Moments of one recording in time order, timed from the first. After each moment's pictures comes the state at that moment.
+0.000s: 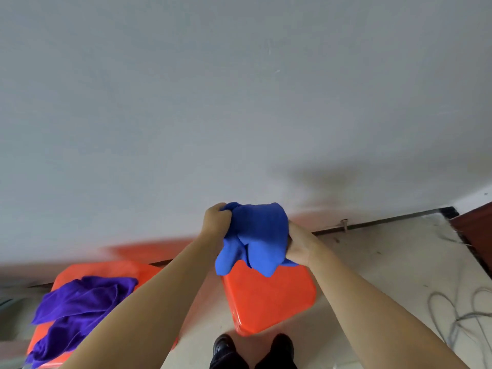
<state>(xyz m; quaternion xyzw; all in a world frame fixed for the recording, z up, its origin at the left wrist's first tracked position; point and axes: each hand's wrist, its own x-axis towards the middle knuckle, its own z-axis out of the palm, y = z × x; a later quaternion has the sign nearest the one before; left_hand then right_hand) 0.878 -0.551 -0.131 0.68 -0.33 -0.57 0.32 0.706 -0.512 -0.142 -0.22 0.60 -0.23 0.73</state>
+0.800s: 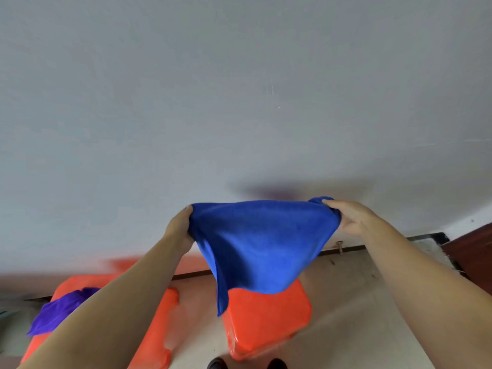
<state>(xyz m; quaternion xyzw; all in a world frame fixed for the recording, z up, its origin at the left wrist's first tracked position) 0.952 -0.554 -0.106 0.59 -0.11 -0.63 0.50 0.595 -0.566 -0.063 -0.21 0.68 -0.37 0.60</state>
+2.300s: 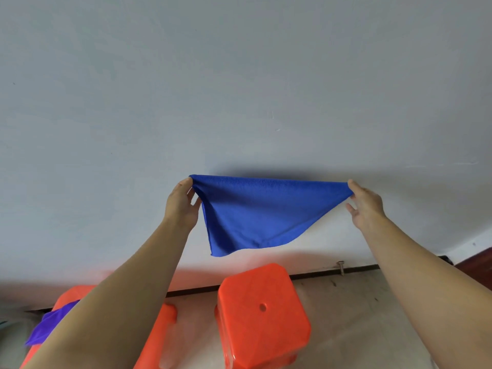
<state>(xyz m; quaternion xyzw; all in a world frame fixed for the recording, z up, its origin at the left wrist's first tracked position) 0.946 -0.578 -0.029 0.45 -0.14 -0.59 0.66 0.588 -0.576 -0.008 -0.21 0.66 -0.57 0.45</state>
